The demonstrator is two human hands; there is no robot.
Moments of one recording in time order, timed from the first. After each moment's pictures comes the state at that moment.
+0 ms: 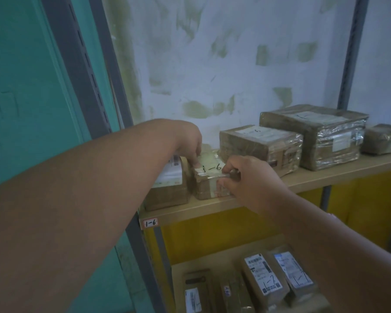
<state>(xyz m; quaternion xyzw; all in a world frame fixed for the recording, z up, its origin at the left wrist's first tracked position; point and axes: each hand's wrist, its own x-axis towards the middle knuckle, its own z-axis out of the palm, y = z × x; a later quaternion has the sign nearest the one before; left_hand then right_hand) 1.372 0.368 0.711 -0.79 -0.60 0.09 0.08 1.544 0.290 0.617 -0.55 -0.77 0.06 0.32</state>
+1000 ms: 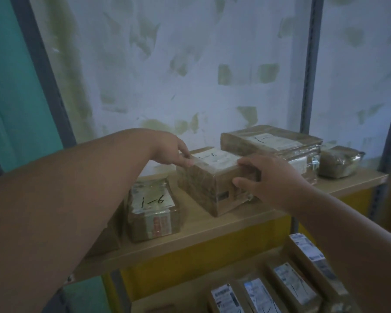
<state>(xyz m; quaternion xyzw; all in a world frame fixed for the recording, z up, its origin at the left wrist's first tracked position) 1.440 0.431 0.732 -0.81 -0.59 0.06 0.01 1.684 0.346 0.655 -0.61 -0.74 0.02 0.29</state>
